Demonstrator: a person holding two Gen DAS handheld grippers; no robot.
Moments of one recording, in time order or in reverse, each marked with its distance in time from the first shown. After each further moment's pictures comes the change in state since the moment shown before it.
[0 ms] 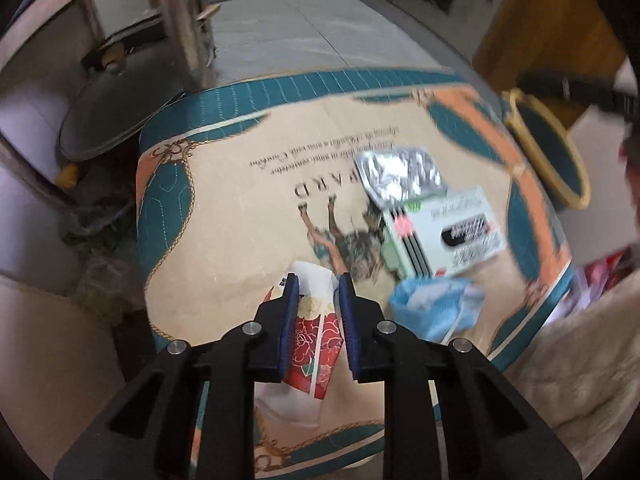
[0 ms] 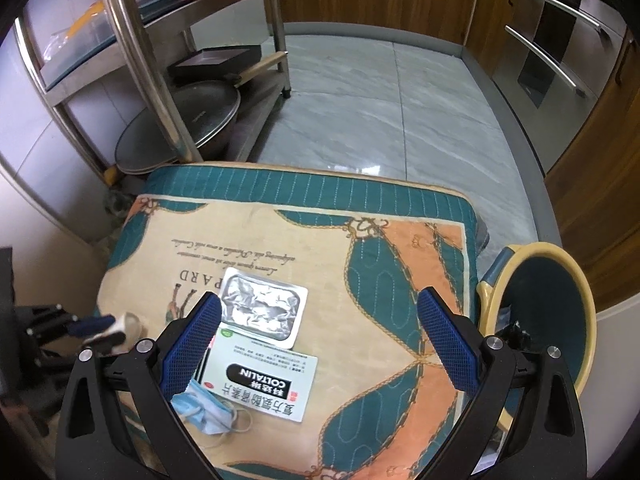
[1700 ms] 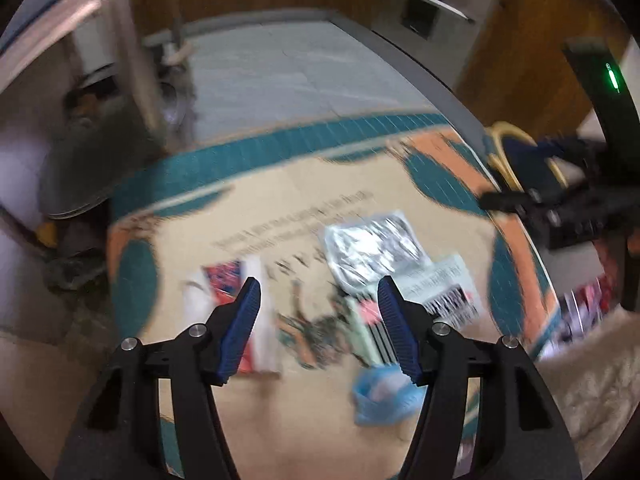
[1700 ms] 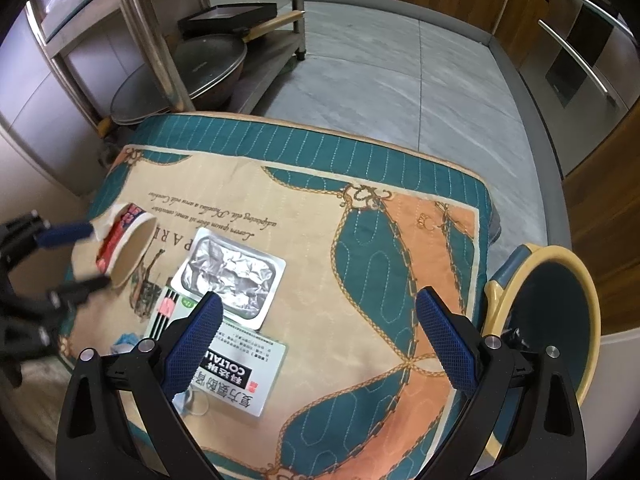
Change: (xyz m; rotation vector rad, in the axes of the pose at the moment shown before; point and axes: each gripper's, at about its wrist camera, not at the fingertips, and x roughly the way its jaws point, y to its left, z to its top) left arm 0.011 -0.025 0.047 0.041 -0.115 0.008; right arm 0.043 -0.014 -0.006 -0.110 0.112 0.015
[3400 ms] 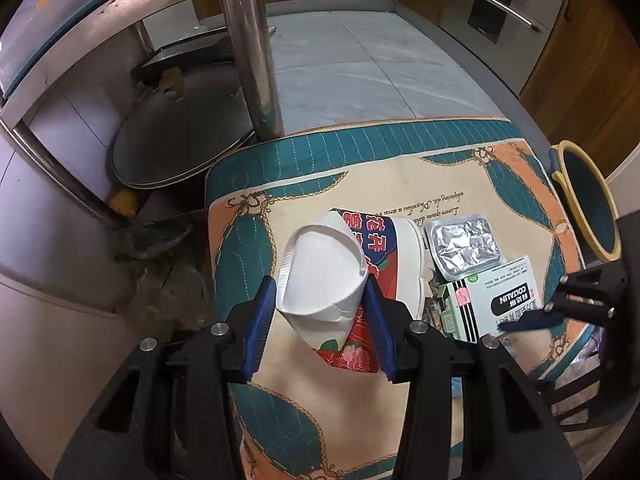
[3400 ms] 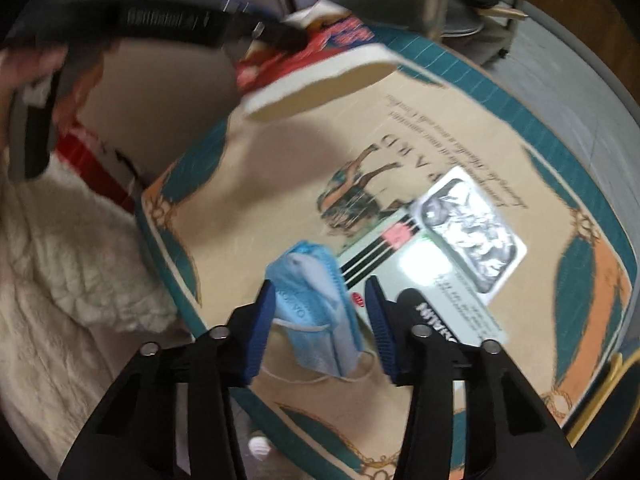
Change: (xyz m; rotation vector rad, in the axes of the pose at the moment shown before) left arm -0.031 0.046 0.001 -0.042 0.080 0.182; right arm 0.022 0.144 -0.059 -0.499 0.153 0.355
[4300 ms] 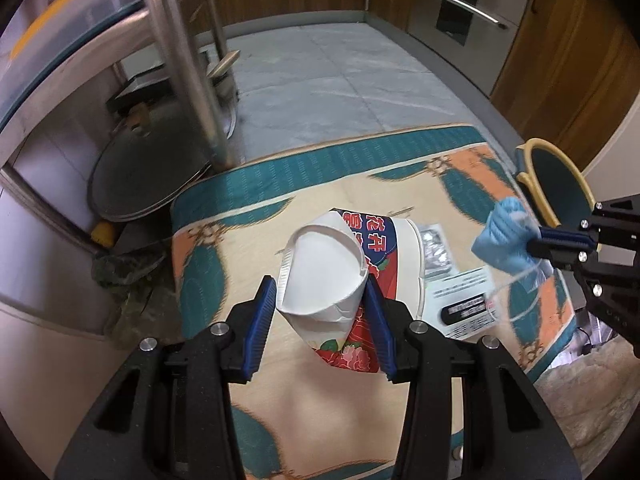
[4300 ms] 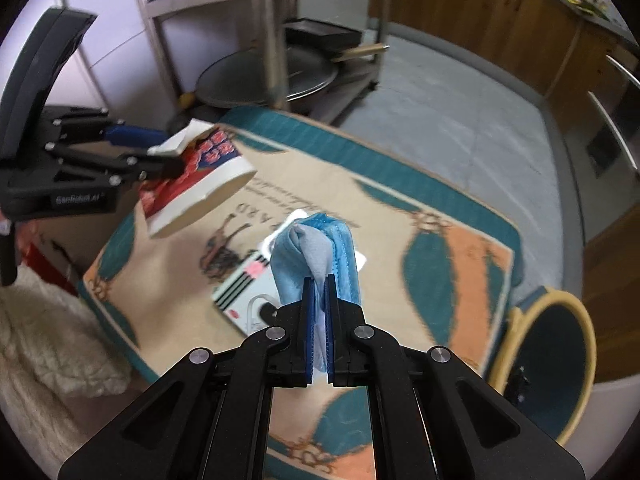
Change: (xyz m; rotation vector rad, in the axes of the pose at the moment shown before) left arm -0.018 -0.050 0.015 0.064 -0.058 -0.051; right arm -0.101 -0.062 -0.028 0.257 -0.236 -0.310
